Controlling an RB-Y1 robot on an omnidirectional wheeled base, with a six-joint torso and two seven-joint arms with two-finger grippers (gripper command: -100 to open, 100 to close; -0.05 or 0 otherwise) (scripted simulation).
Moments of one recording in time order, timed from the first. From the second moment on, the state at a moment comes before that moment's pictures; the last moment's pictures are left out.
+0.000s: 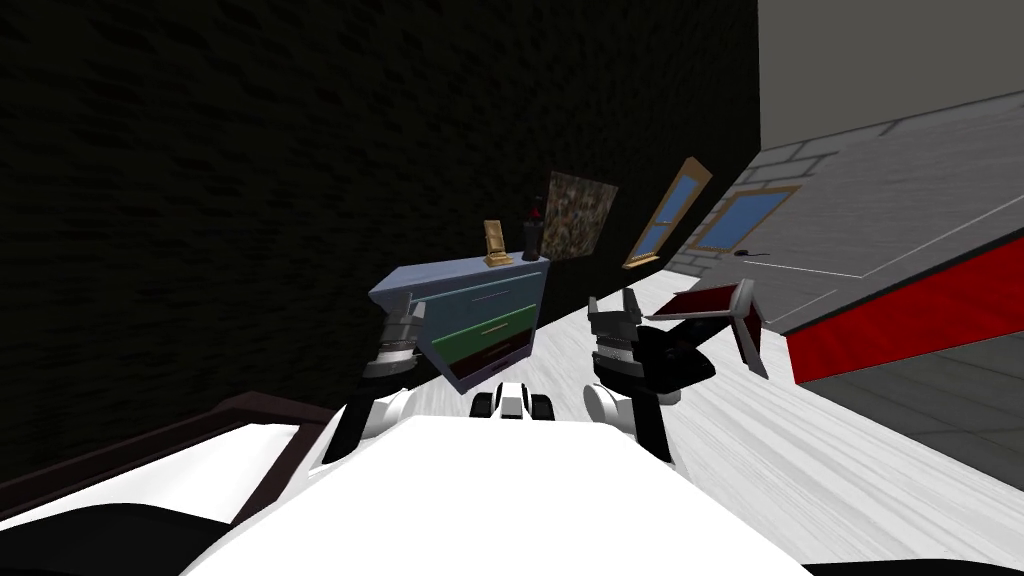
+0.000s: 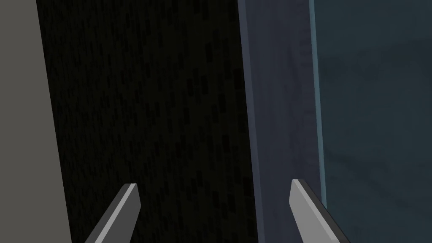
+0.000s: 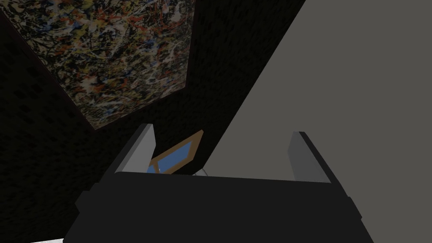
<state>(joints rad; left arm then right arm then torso) 0.57 0.15 0.10 -2.31 0.06 -0.40 -0.12 0.51 0.01 0.04 -2.35 -0.12 -0.38 -0.12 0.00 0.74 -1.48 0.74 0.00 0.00</state>
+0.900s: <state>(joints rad) 0.59 0.12 0.14 -2.33 0.11 -0.23 -0.12 0.51 0.01 0.04 -2.35 -0.12 -0.38 -0.12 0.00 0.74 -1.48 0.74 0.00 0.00</state>
